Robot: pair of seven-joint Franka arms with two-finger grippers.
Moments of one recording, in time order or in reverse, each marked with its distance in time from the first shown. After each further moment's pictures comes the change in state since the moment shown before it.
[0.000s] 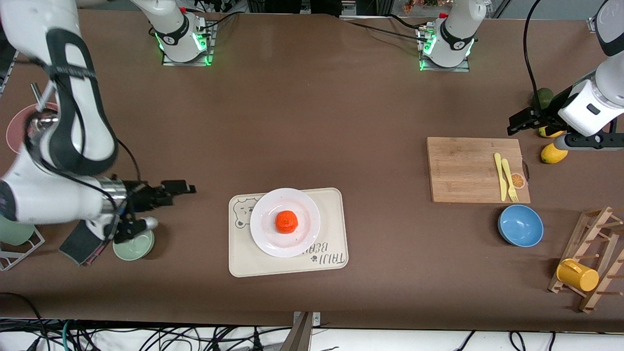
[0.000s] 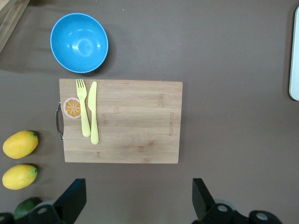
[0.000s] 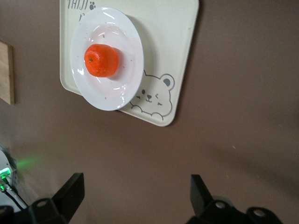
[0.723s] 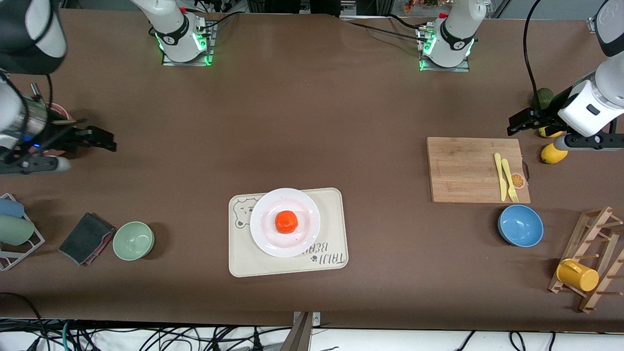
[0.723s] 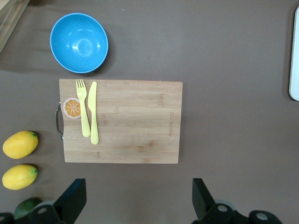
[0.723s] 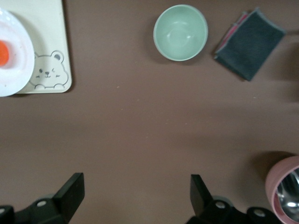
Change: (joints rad) left arm 0.000 0.002 0.000 0.002 0.000 0.000 0.000; right arm 0.000 -0.439 -0.114 -0.314 -0.344 0.006 0.205
